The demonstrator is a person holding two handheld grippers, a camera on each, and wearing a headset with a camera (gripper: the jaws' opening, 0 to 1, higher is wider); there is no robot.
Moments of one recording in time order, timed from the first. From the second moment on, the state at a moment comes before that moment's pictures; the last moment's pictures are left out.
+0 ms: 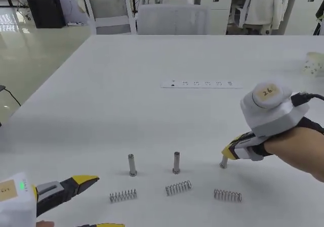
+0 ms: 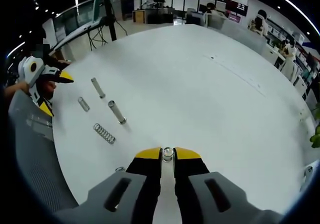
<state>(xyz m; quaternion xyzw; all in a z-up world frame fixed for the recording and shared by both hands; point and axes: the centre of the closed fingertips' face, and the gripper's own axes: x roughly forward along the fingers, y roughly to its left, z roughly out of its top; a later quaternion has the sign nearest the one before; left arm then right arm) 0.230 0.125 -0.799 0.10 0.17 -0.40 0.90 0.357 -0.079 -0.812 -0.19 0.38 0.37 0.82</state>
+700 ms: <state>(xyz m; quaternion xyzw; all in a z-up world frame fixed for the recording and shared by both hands) 0.231 0.128 -0.798 0.10 0.16 -0.40 0.90 0.355 -0.088 -0.809 -0.20 0.38 0.37 0.83</state>
